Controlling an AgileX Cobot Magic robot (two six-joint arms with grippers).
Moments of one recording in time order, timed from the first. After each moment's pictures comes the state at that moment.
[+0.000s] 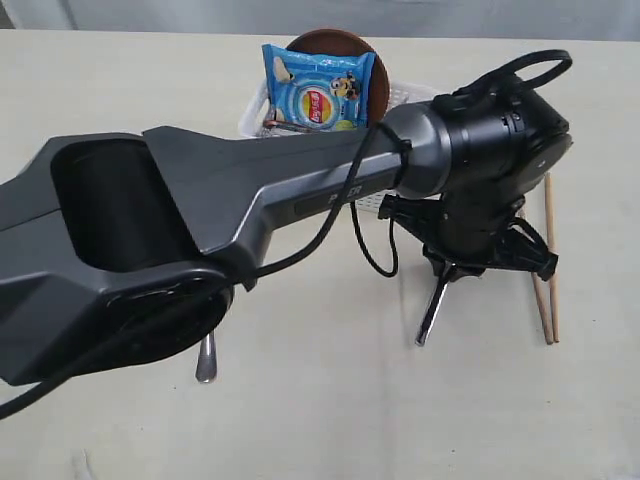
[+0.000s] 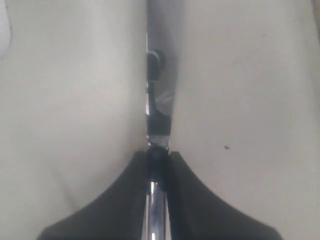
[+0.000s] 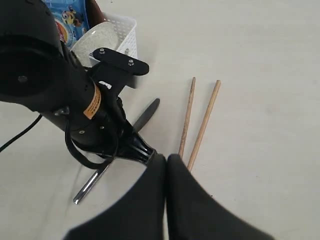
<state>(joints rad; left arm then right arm) -1.07 2.53 -2.26 0.07 1.21 -0.63 0.39 0.36 -0.53 -0.22 0.90 0.36</state>
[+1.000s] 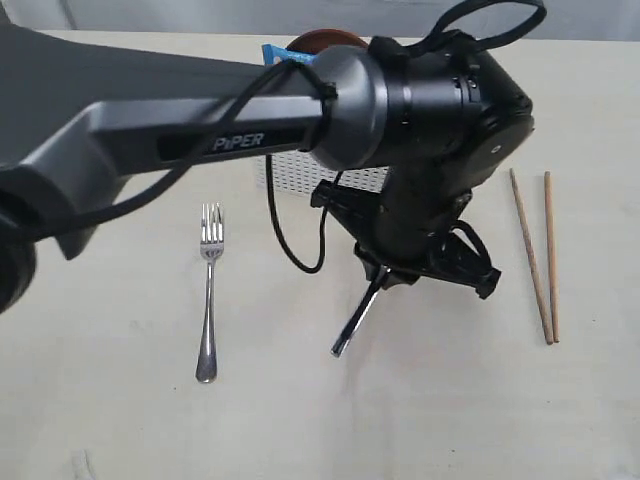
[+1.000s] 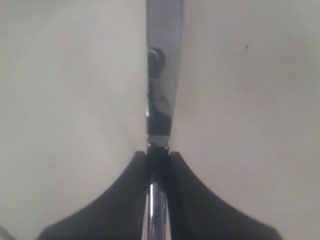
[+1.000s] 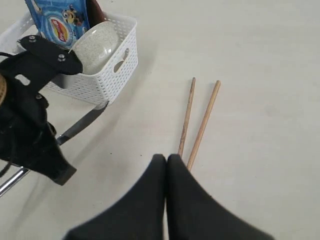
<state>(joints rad) -1.07 2.20 -1.79 0.12 1.22 -0.59 0.39 0.36 -0.53 -0.22 0.90 0.35</state>
